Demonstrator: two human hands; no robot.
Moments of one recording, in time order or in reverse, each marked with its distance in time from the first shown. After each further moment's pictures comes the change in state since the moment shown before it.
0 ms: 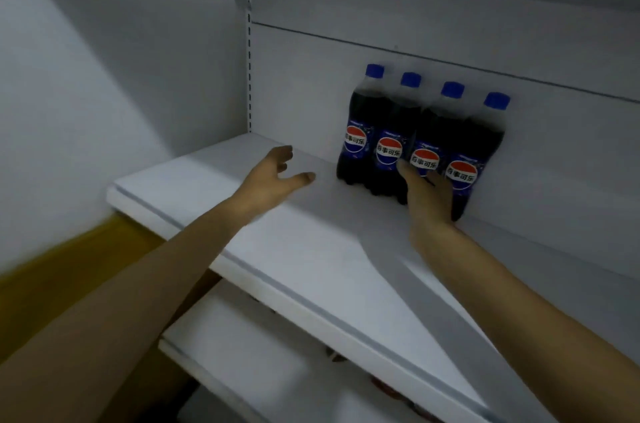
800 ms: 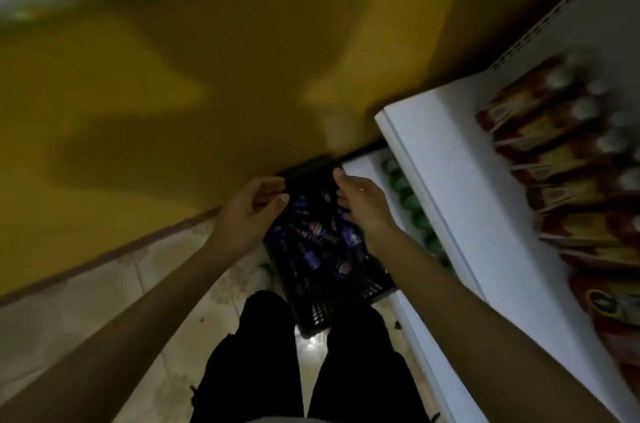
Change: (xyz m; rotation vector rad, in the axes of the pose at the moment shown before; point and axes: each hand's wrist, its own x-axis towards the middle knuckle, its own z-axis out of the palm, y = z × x) left_hand -0.429 -0.305 -0.158 -0.118 0.352 -0.763; right_hand -0.349 0.352 0.175 -0.715 -1.010 0.750
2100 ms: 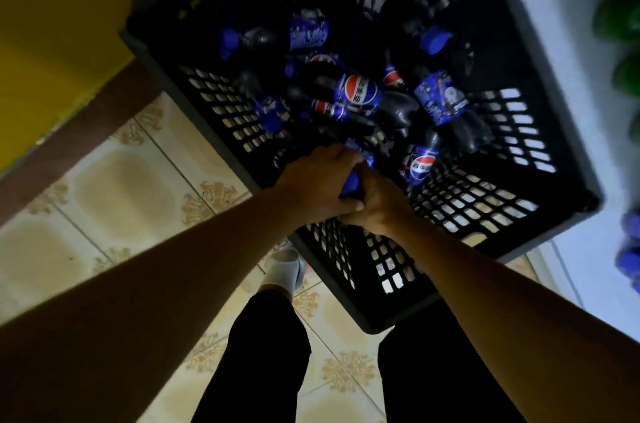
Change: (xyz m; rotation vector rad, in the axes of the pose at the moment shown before) left_hand 0.179 -0.432 0.188 0.885 -0.776 0.076; right_hand 0.328 0.453 0.094 -0.647 -0.218 0.015
